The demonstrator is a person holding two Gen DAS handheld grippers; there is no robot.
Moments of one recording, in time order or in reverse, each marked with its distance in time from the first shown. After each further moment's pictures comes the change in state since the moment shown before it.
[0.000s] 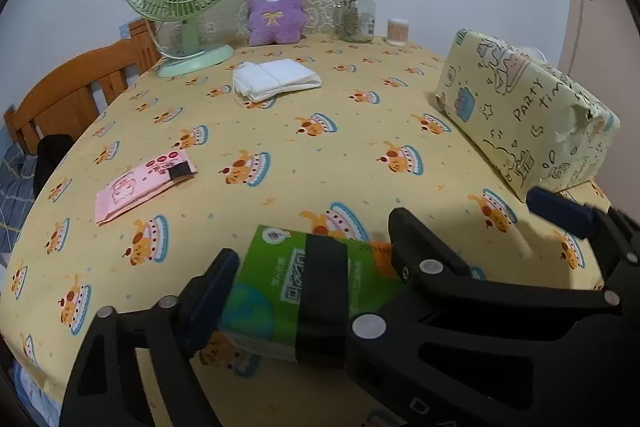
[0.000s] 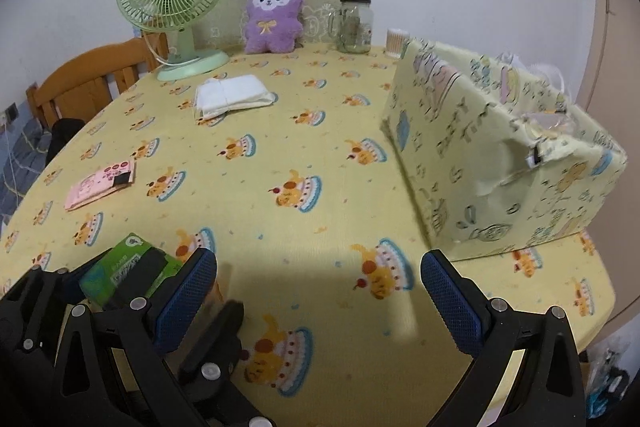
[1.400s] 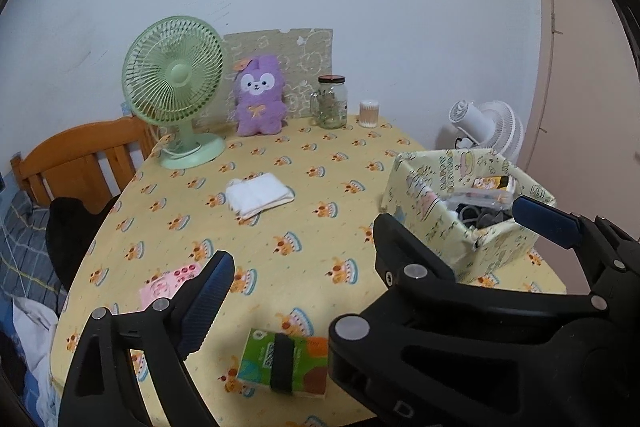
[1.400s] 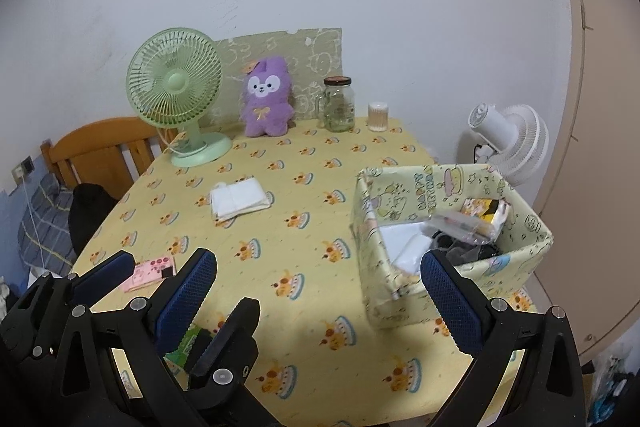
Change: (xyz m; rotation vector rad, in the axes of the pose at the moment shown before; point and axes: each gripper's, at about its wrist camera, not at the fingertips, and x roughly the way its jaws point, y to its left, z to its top) left arm -0.098 -0.030 0.064 0.040 -0.184 -0.024; right arm -0.110 -0.028 0.065 0.052 -0.169 0.020
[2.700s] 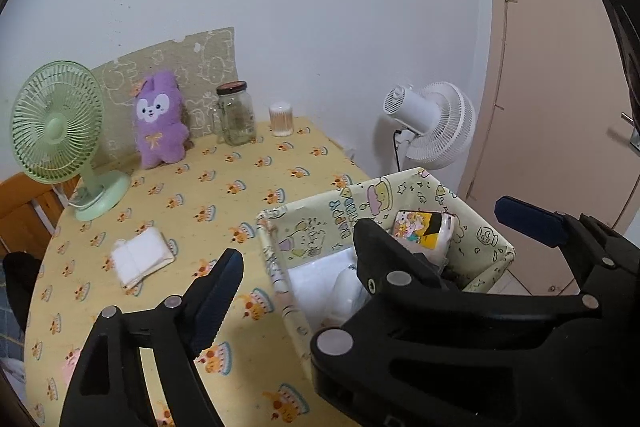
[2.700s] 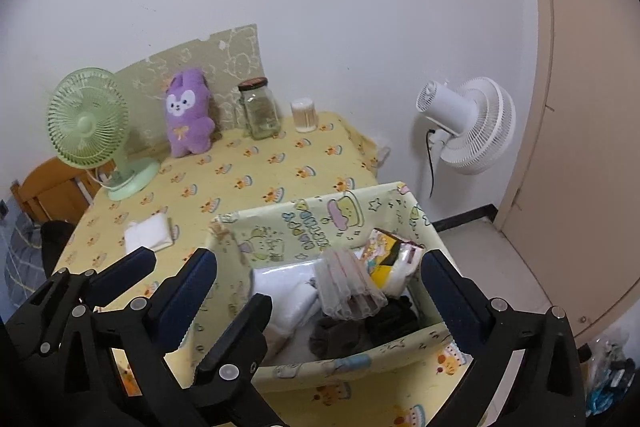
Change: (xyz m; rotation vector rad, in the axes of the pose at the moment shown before) left arm 0.073 -0.117 0.072 0.124 0.051 -0.151; right arm 0.052 -0.141 0.050 0.122 0.046 -0.068
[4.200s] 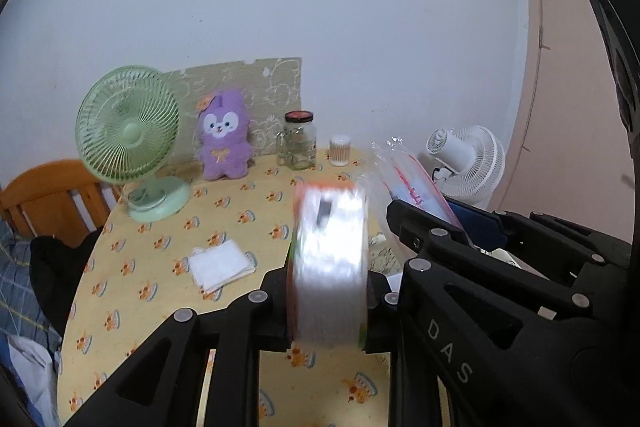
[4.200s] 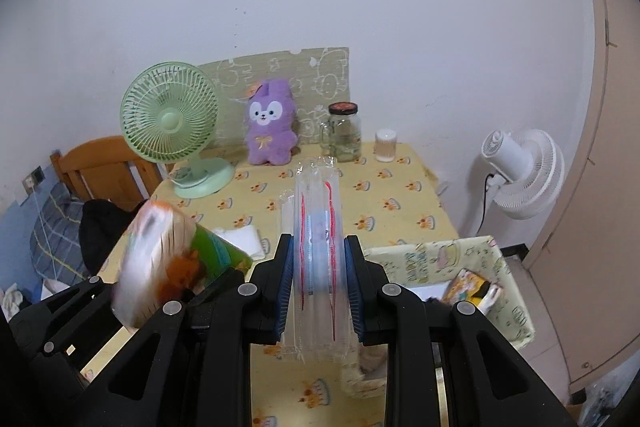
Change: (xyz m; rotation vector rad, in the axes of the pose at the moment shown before) left arm -0.065 0.072 0.015 -0.089 -0.082 0.082; right arm -0.040 0.101 0.031 -0.148 -0.033 0.134
